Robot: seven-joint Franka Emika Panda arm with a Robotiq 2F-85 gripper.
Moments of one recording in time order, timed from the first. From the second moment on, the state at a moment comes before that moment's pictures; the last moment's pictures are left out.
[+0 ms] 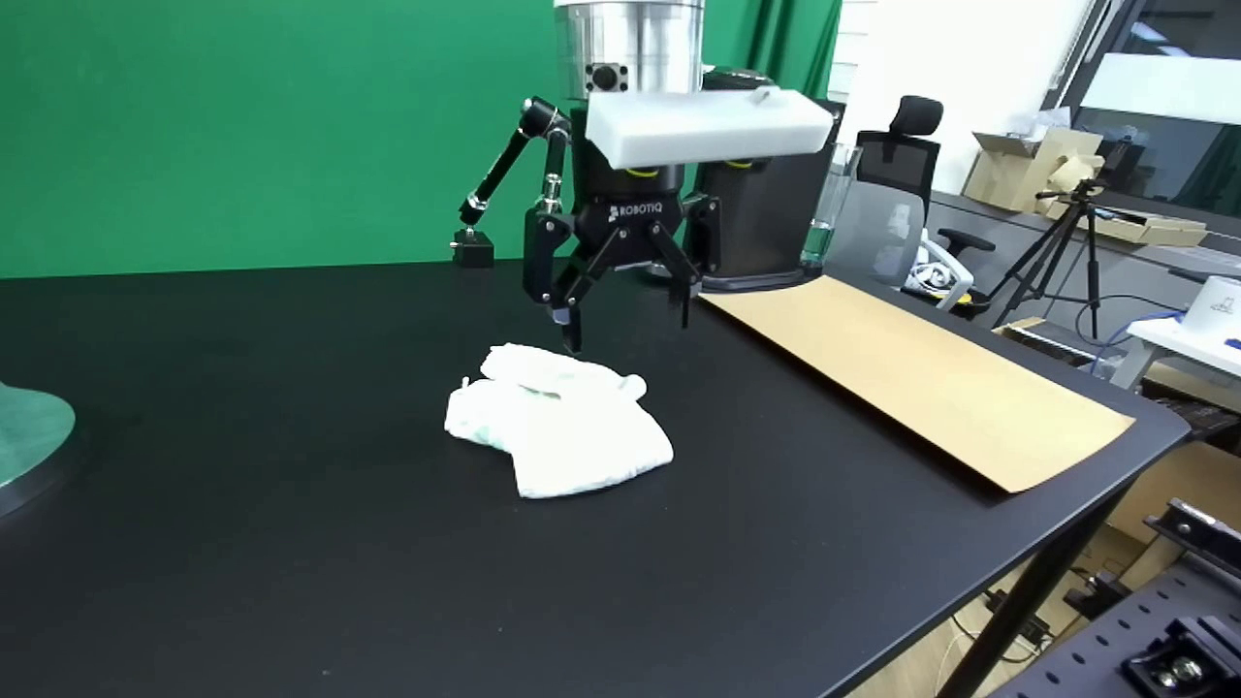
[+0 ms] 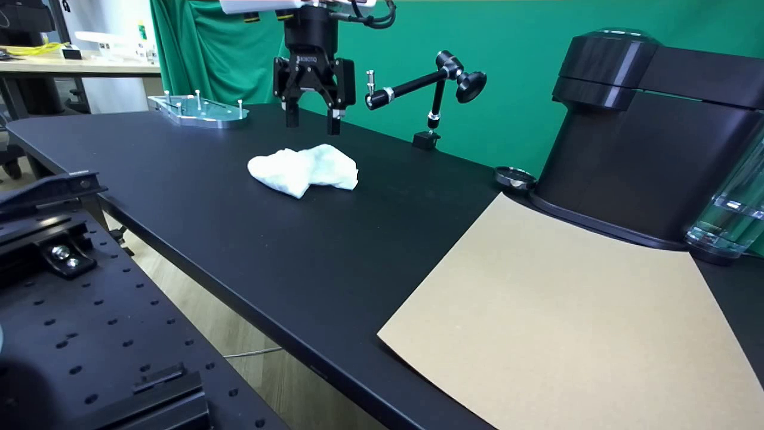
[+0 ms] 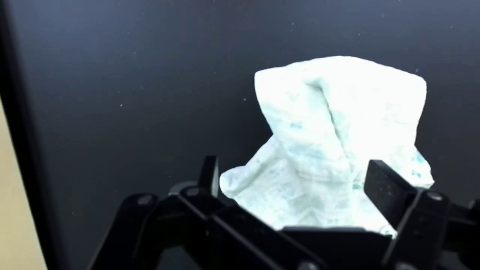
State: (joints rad) arm 0.14 0.16 0.14 -2.48 -0.24 2.57 0.44
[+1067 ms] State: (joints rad) arm 0.18 0.38 0.11 -2.38 -0.15 2.65 0.25
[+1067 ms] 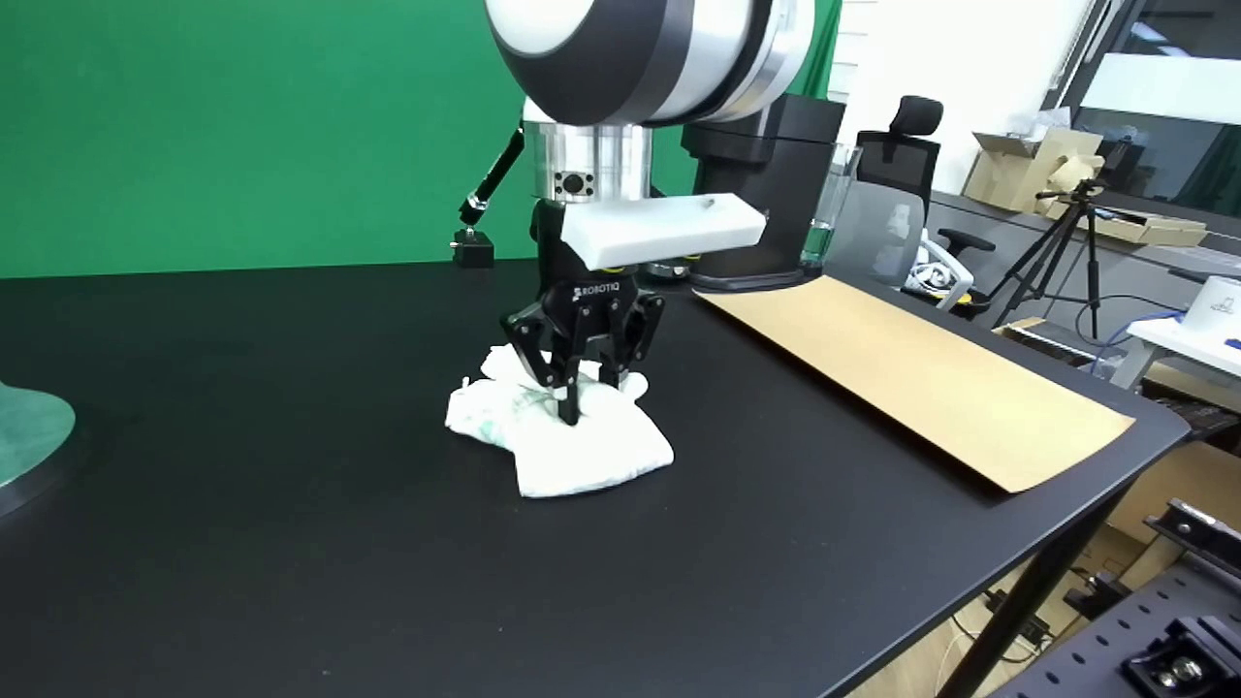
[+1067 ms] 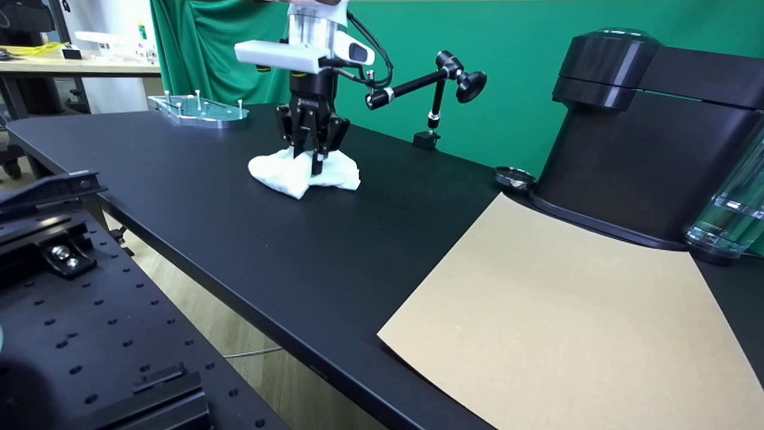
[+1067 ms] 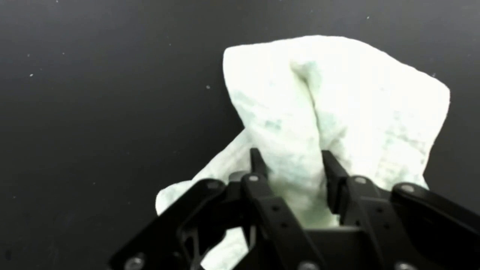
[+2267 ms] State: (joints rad) arm 0.21 0.26 0.11 -2.36 -0.15 2.50 0.21
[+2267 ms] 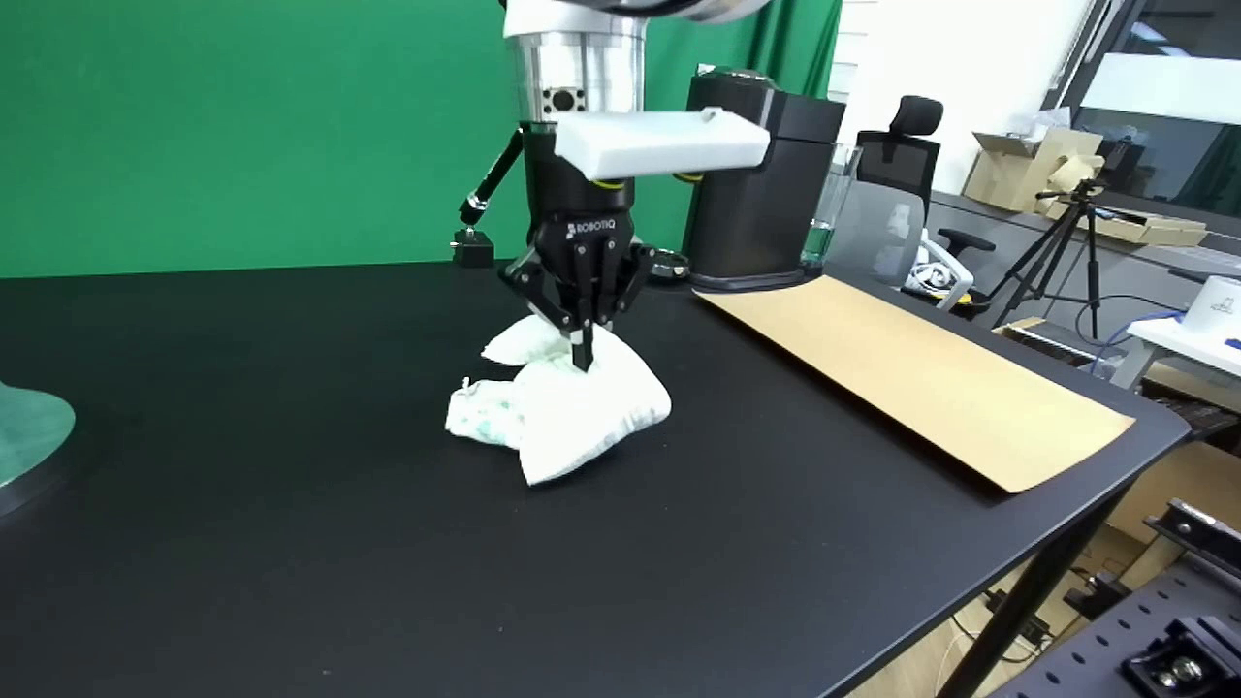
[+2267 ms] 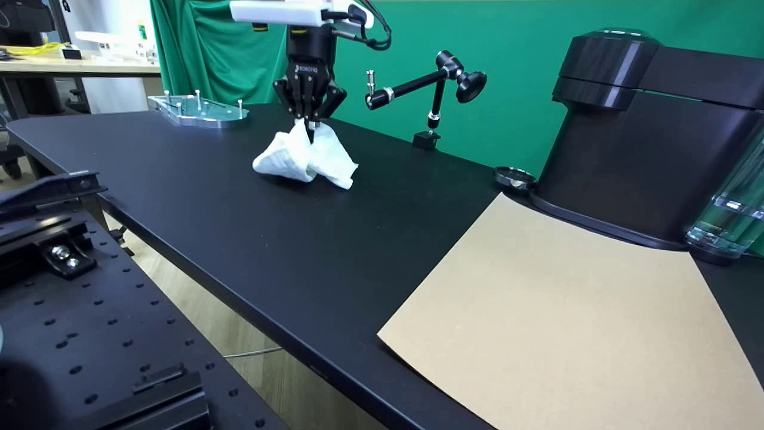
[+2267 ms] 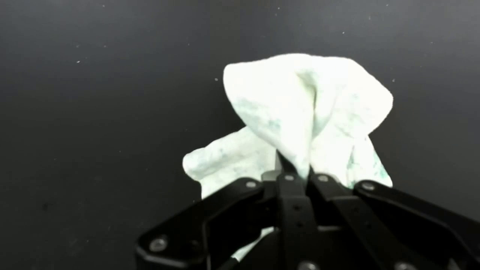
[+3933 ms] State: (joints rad) arm 0.14 0.25 0.10 -1.81 -0.05 1.94 0.12
